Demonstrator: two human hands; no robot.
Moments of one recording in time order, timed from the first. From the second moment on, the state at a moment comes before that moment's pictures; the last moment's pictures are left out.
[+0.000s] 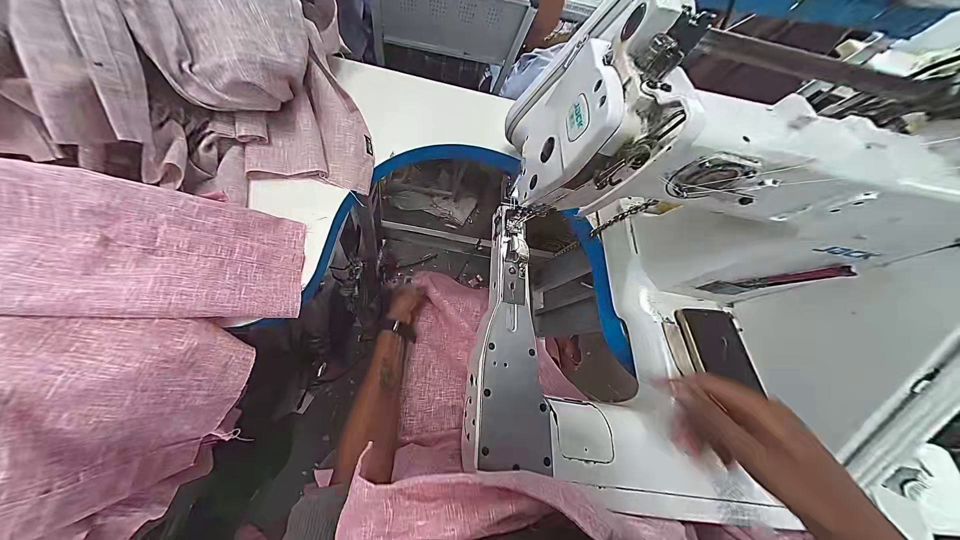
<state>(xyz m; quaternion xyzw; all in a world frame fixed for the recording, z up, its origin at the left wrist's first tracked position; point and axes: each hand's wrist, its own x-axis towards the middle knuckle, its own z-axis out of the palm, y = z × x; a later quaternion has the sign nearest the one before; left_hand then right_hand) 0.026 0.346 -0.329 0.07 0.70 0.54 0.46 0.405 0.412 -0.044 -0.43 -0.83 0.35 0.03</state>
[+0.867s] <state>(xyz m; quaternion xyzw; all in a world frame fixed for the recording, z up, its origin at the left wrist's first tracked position) 0.016 0.292 -0.142 0.22 0.72 0.66 -0.03 0.166 0.488 -0.134 -0.52 -0.60 0.60 0.13</state>
